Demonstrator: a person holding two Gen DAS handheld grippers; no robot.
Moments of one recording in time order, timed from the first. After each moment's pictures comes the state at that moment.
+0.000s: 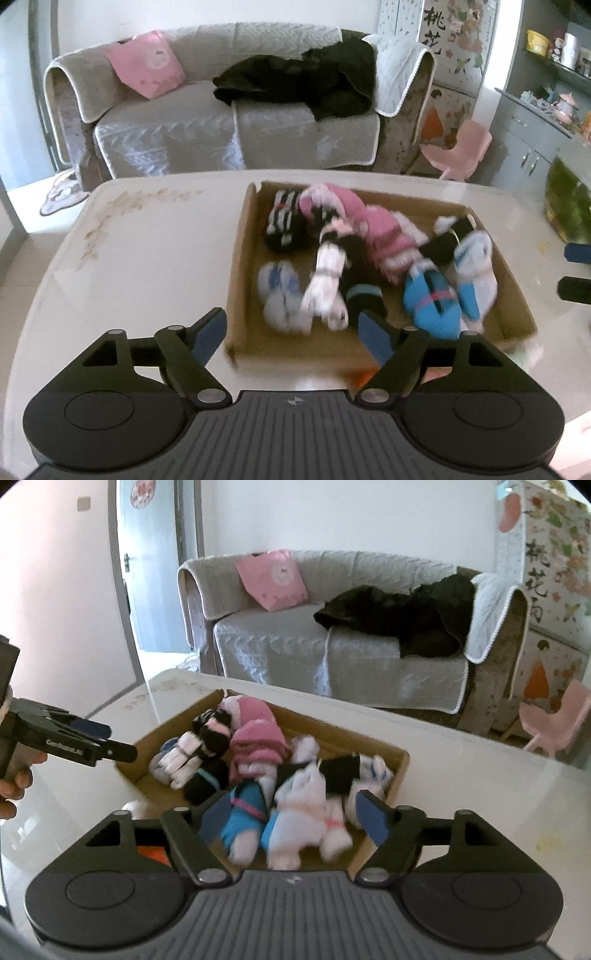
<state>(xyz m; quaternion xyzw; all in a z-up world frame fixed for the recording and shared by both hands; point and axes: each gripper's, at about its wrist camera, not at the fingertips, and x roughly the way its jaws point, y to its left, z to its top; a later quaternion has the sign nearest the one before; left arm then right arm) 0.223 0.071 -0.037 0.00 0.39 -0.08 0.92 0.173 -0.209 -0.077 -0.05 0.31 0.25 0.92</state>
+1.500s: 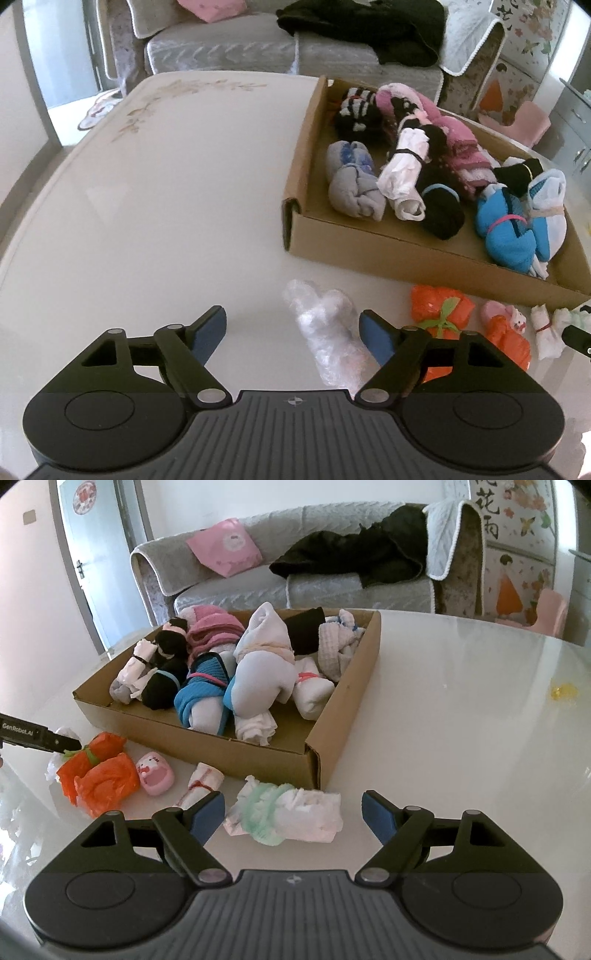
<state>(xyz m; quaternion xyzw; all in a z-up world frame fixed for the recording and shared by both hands) 0.210 0.093 -0.107 -0.05 0.48 0.00 0.88 0.166 -0.221 -0.178 0.01 0.37 0.19 0.91</state>
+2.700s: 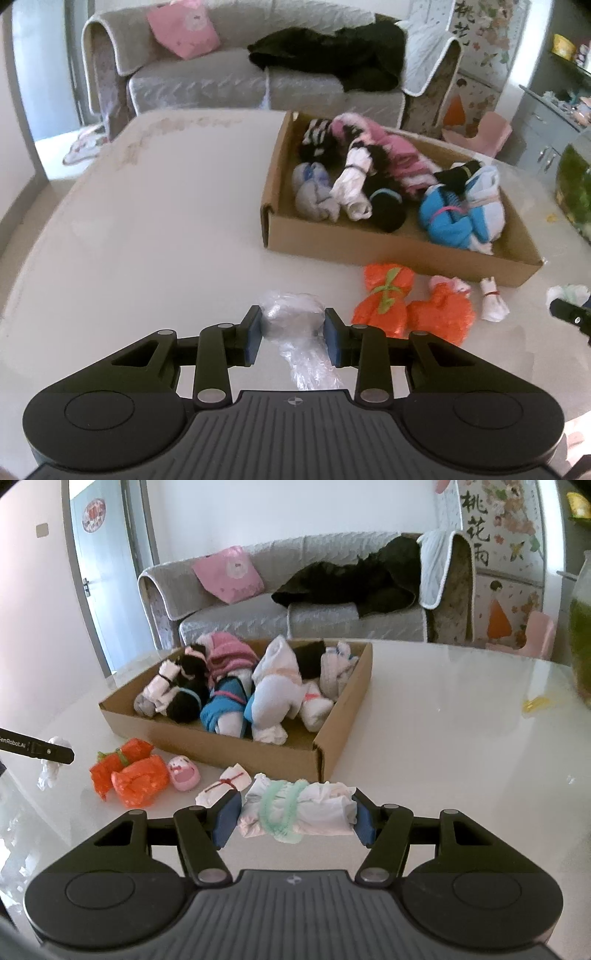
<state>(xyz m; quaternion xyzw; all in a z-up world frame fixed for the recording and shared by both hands) 0.152 0.092 -0.069 -0.03 0.42 -0.04 0.90 0.120 -0.237 -0.145 0.01 0.31 0.19 0.93</state>
